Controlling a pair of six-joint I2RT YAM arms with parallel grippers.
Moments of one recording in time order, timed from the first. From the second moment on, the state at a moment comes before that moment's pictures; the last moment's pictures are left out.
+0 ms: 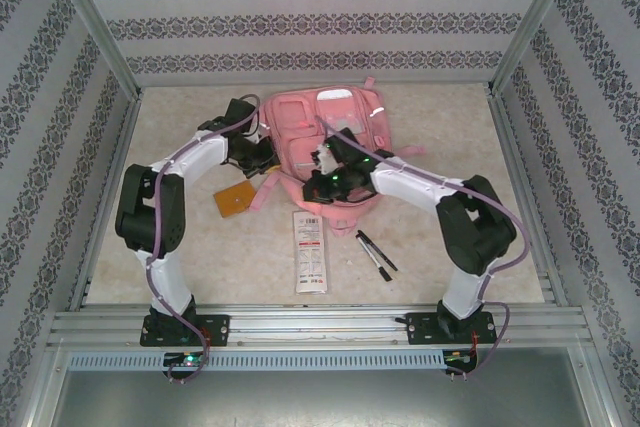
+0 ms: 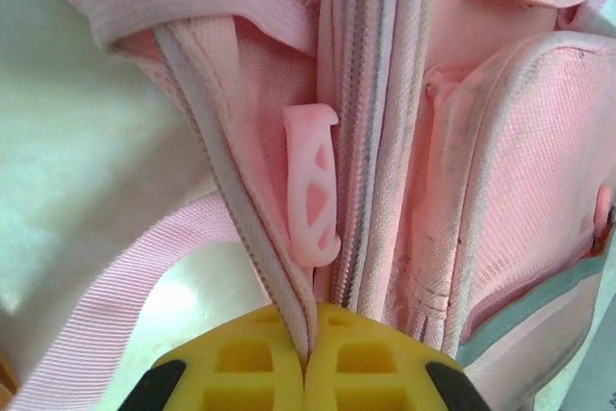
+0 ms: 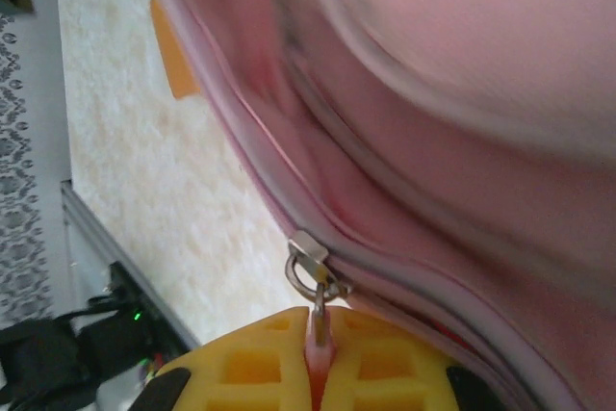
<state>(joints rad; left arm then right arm) -0.23 1.89 1.42 -0.65 0.42 -0.69 0.59 1.77 1.21 -0.47 -0.63 0.64</state>
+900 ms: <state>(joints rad) -0.11 1.85 1.57 -0.92 0.41 -0.50 0.66 1.93 1.58 -0.74 -0.62 0.58</state>
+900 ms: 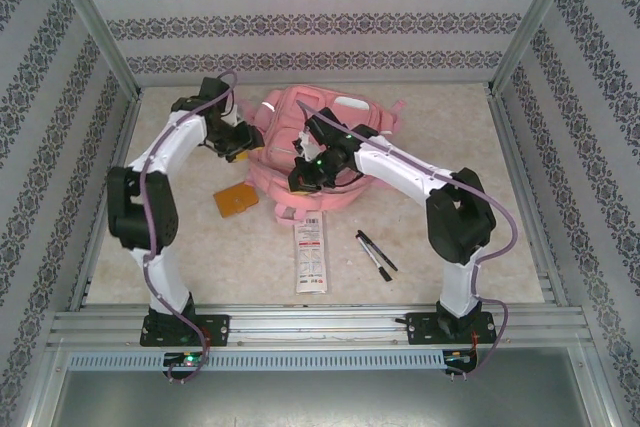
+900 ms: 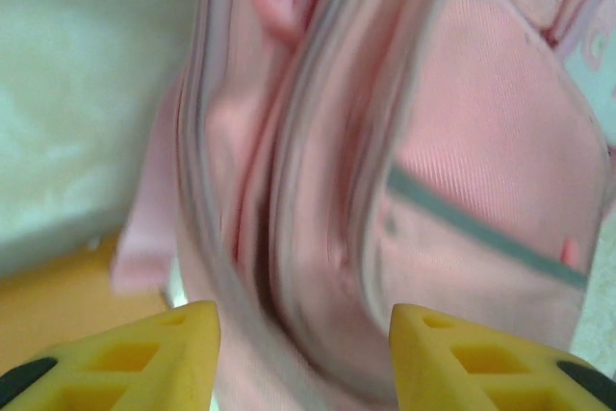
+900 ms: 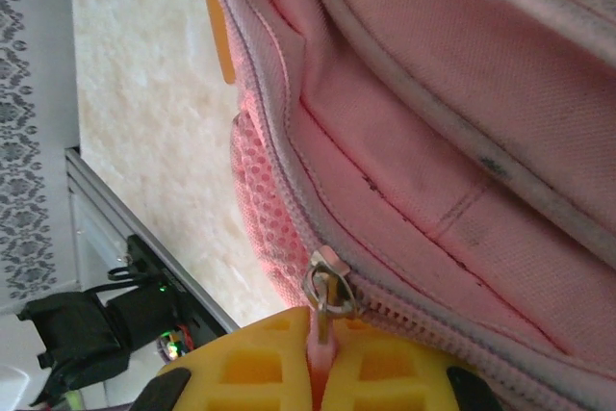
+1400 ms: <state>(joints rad) -0.20 1.74 1.38 -0.84 0.33 -0.73 0.71 2.03 1.66 -0.69 -0.64 0.59</state>
